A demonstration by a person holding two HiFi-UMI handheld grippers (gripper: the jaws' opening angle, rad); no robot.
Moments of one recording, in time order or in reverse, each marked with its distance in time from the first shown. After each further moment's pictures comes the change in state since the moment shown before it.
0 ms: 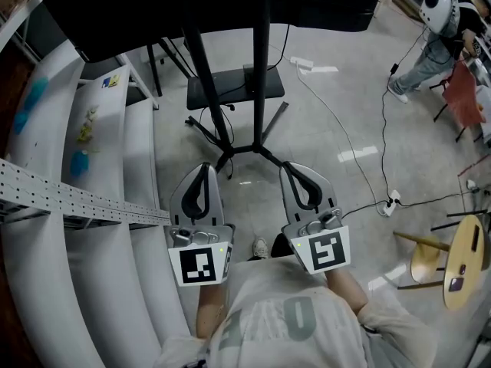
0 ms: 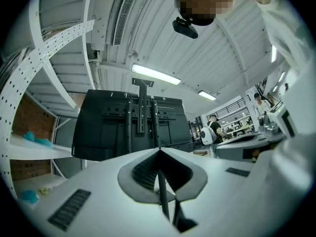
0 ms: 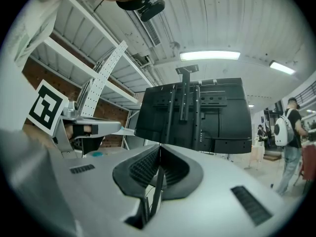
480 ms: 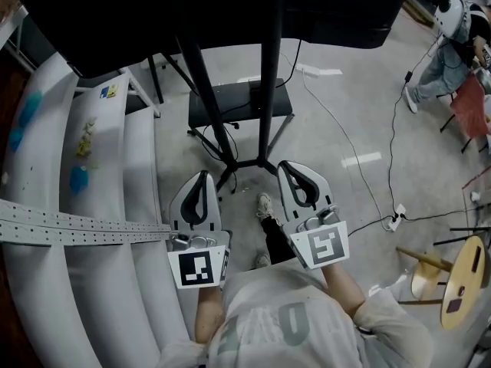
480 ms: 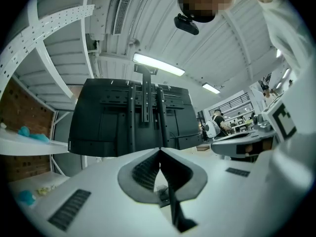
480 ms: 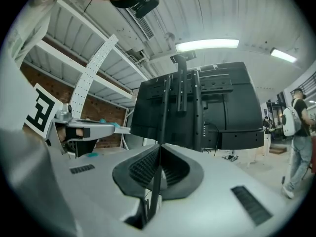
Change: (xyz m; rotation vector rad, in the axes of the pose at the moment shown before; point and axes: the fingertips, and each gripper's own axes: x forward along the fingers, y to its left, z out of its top) left arm 0.085 0.037 -0.046 0.009 0.063 0.022; right arm 0.101 -0.048 -0.037 0.046 0.017 0.032
